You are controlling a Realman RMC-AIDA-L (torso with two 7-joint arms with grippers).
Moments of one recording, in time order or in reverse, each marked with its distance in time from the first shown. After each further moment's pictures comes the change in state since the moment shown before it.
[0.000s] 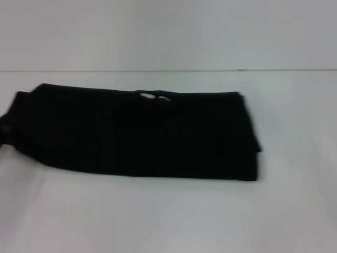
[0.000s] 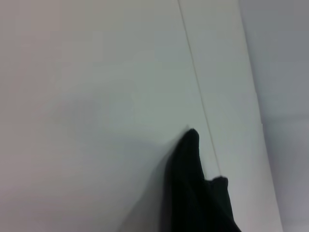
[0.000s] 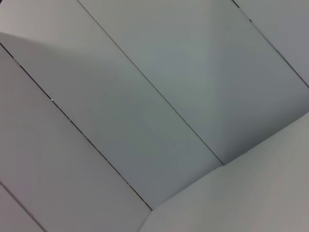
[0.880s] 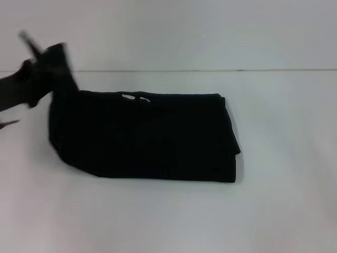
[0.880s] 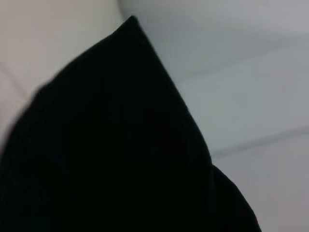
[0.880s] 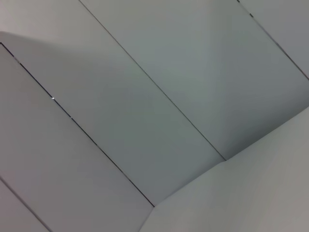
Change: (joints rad) left arm -0.163 0.005 0.123 0.146 -0.003 0.370 0.041; right arm -0.004 0.005 -0.007 0.001 -0.001 -0.003 0.009
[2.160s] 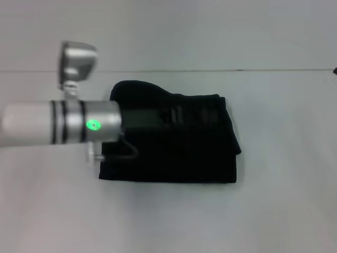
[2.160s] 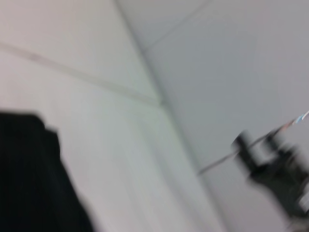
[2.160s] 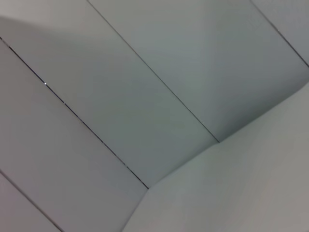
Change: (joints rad) left arm -0.136 -0.107 0.595 -0.145 -0.228 -0.030 0.270; right arm 0.018 -0.006 -0.005 0.014 -0.061 0.027 0.025
